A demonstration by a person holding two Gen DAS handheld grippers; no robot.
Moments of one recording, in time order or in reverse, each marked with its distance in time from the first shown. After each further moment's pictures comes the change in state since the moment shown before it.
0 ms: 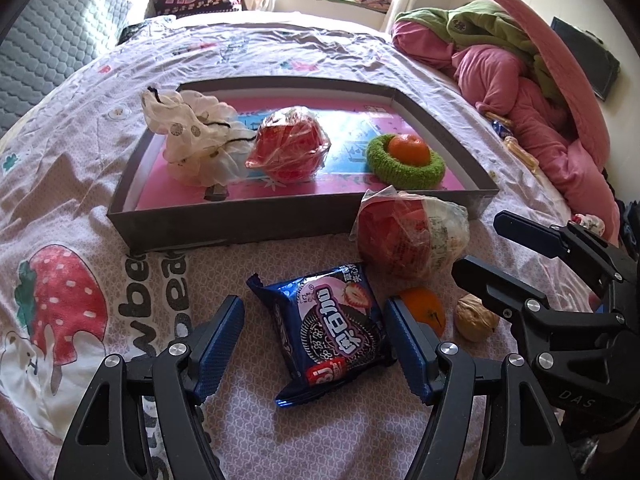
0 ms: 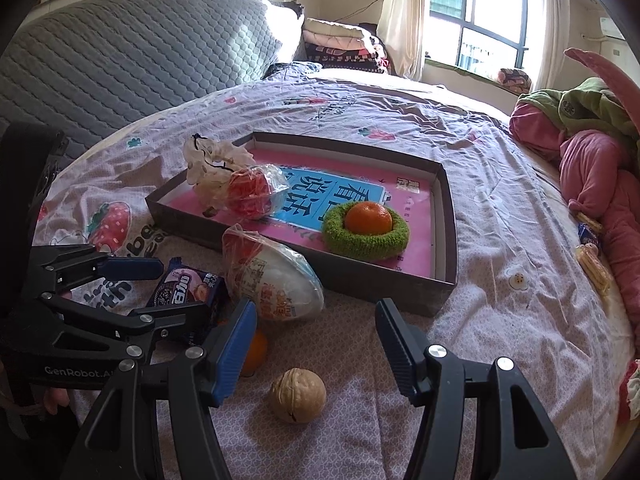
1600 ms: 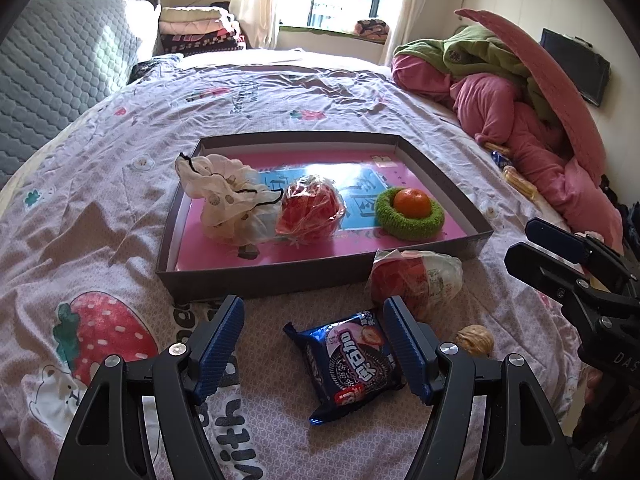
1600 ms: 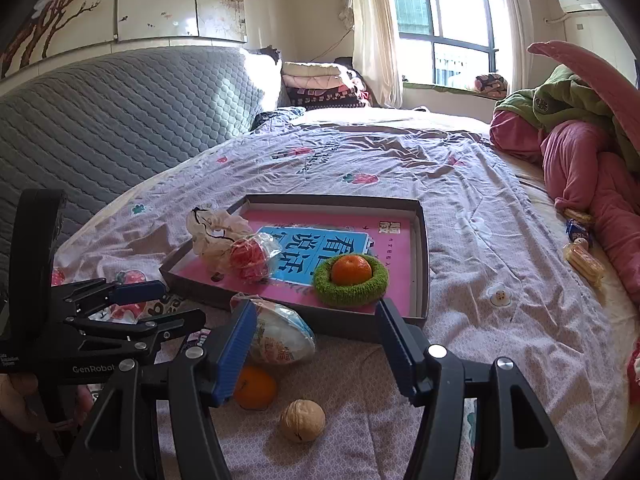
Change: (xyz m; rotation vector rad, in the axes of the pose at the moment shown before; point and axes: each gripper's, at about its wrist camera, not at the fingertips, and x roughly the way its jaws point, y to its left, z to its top) left arm -0.036 0.008 0.013 0.037 -0.141 0.036; right arm -0.040 -0.020 0.012 0.134 -0.158 0.026
